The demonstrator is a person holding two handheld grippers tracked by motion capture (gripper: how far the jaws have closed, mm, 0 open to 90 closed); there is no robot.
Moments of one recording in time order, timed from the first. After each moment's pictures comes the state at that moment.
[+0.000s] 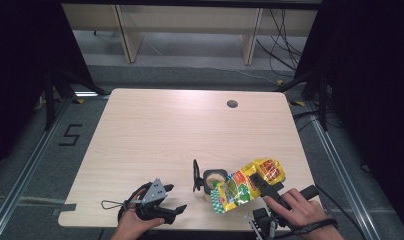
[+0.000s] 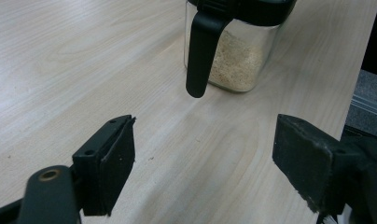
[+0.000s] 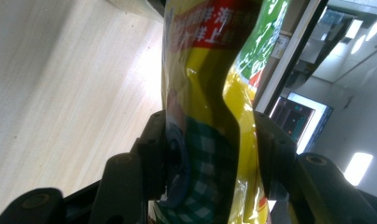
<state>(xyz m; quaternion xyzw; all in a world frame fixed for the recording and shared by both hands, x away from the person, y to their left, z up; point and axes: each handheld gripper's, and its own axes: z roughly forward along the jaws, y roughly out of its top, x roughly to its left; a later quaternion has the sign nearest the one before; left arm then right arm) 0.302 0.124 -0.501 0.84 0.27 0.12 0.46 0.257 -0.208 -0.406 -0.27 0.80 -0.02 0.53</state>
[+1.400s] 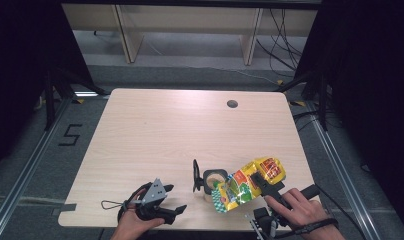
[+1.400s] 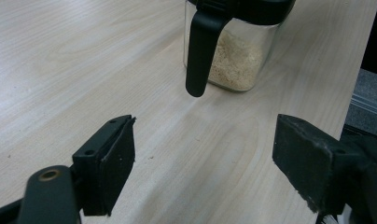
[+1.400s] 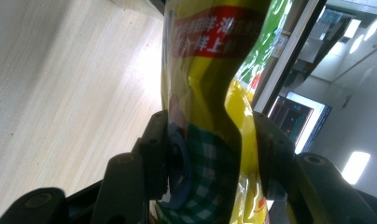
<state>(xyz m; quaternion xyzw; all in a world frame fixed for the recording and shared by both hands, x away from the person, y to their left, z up) 0.301 0.123 -0.502 0.83 0.28 0.12 0.46 0.257 -0.210 -0.407 -0.27 0.80 -0.03 0.53</state>
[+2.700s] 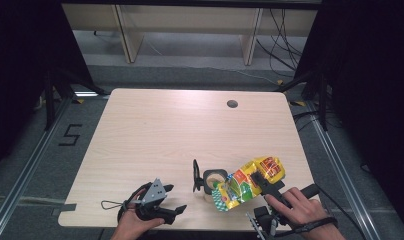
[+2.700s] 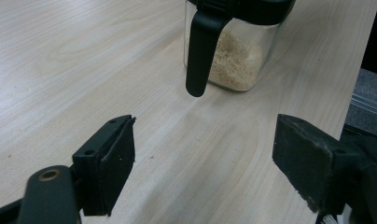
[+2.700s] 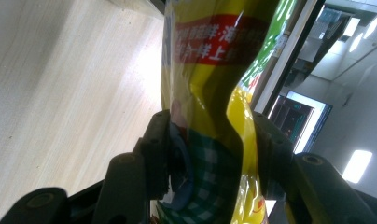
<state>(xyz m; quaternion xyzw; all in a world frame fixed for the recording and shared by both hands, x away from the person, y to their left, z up) 0.301 0.124 -0.502 0.84 0.28 0.12 0.46 0.260 -0.211 -0.408 -0.26 0.81 -0.02 0.53</state>
